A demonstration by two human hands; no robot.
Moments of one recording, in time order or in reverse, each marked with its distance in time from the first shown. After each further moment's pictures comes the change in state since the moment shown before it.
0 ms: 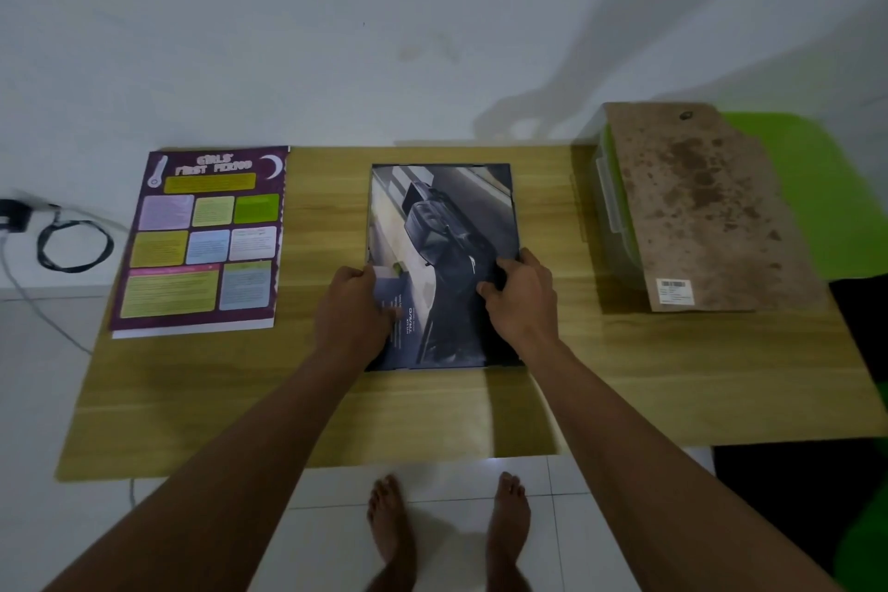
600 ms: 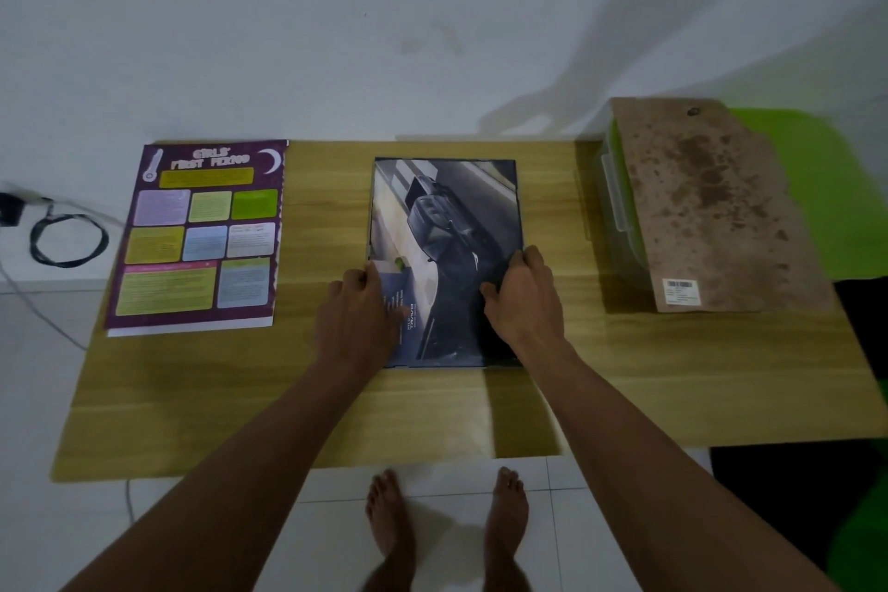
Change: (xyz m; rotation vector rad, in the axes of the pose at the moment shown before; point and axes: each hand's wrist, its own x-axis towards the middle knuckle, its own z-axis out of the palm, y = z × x) left_hand -0.008 -0.002 0.008 0.188 -0.012 0.076; right_hand -0.001 0.000 0.003 -0.134 -0.012 -0.018
